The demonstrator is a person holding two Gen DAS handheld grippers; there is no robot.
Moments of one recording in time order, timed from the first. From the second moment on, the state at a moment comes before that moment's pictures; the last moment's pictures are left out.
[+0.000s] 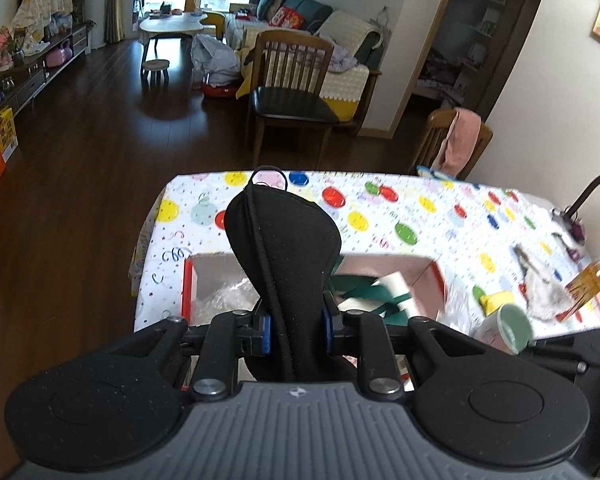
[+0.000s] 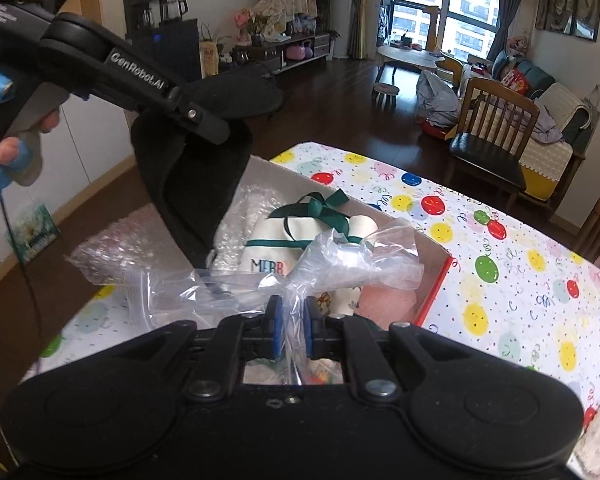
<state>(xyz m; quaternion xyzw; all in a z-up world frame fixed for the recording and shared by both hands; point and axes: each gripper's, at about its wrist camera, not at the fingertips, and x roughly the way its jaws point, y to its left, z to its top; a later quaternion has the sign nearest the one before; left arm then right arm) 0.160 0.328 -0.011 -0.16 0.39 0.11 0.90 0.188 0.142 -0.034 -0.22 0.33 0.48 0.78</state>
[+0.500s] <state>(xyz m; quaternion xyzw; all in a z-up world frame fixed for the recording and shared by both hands) 0.175 0.311 -0.061 -0.10 0.46 0.08 0.88 0.204 0.161 -0.065 -0.24 0.36 0.45 0.78</state>
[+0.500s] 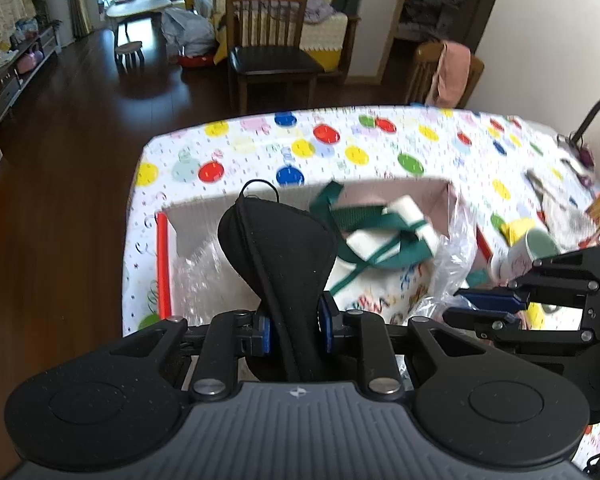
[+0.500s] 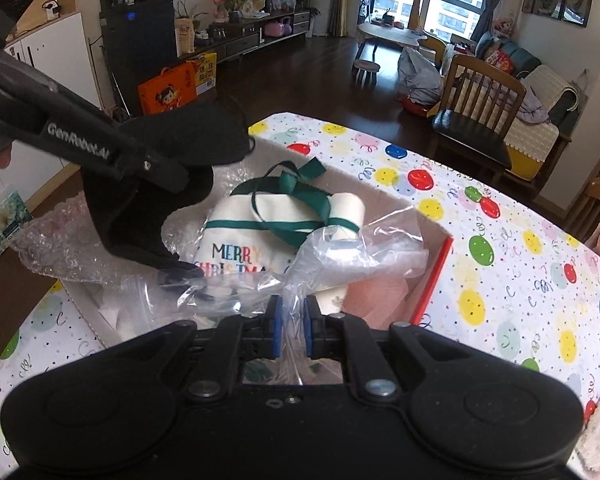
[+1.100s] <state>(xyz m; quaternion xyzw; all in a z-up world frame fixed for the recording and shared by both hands) 0.162 0.307 -0.091 -0.10 0.49 0.07 0.86 0.193 0.158 -0.071 -0.23 0.37 0.43 0.79</state>
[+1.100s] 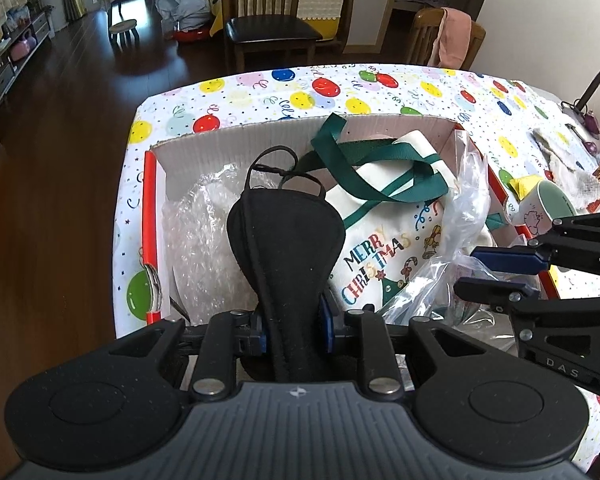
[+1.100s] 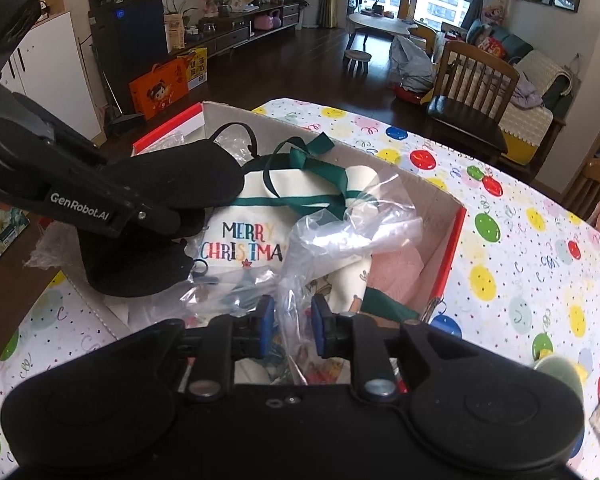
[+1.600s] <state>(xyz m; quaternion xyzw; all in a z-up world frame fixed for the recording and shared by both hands) 0.152 0.296 -0.085 -0.08 0.47 0.07 0.87 0.182 0.138 -0.057 -0.20 0.38 0.44 0.79</state>
